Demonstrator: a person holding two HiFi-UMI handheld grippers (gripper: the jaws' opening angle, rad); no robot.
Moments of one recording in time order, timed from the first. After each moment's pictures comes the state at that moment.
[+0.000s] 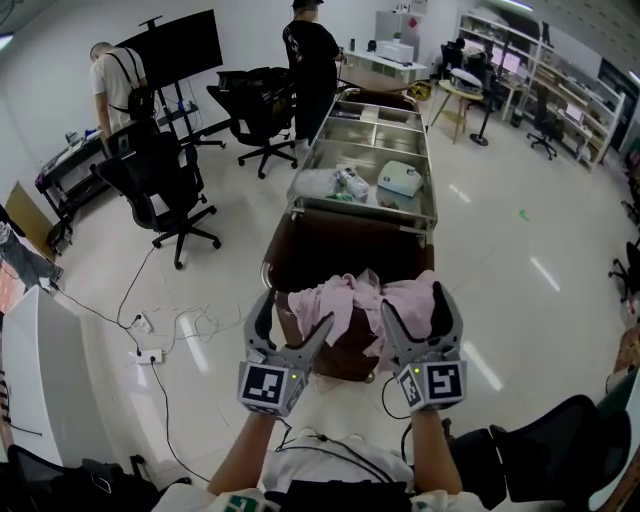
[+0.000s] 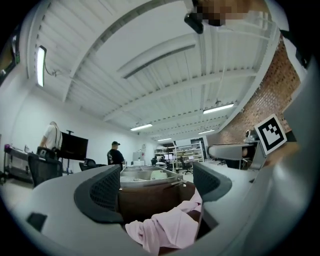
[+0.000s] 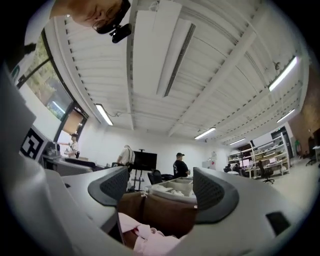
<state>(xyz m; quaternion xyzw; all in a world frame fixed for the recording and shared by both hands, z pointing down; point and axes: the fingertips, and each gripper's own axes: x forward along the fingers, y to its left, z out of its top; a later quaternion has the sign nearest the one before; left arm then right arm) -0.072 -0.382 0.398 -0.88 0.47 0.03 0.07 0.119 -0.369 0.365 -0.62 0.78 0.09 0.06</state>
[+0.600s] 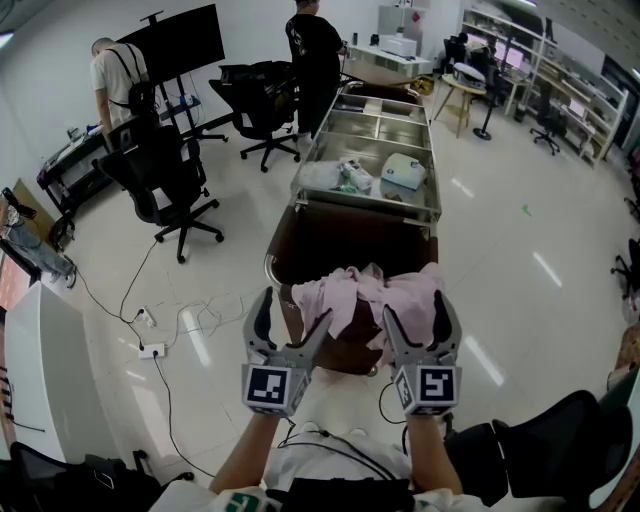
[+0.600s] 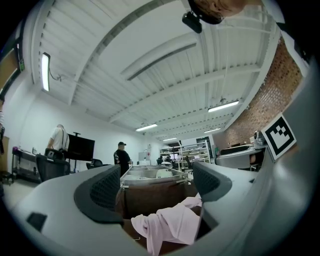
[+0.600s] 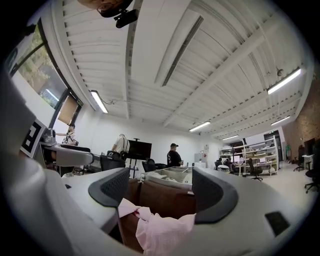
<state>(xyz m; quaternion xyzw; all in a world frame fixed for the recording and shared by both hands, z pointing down) -0.081 -0.372 0.397 -0.87 0.50 0.04 0.06 0.117 -0.356 0.398 -0.65 0.76 0.07 0.01</state>
